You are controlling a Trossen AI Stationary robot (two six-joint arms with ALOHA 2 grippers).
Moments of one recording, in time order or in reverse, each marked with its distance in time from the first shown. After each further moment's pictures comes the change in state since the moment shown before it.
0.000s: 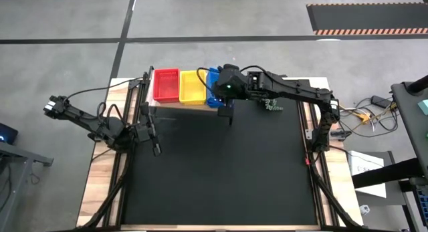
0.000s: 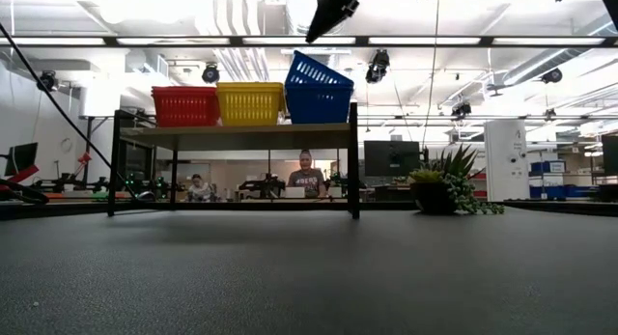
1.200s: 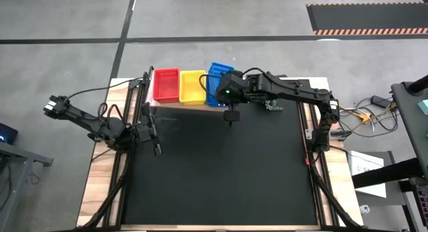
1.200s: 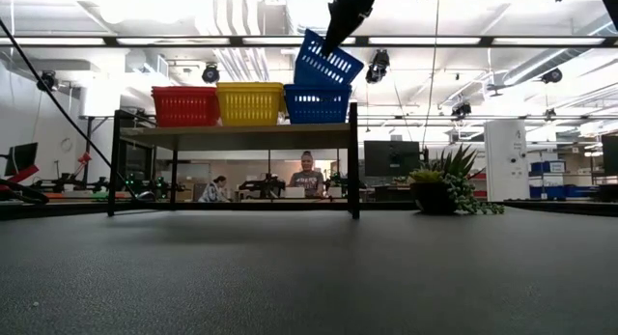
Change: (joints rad) left arm 0.001 0.020 -0.001 0.035 -0.001 0.000; right arm 0.006 0.001 -0.007 -0.144 -0.005 0.032
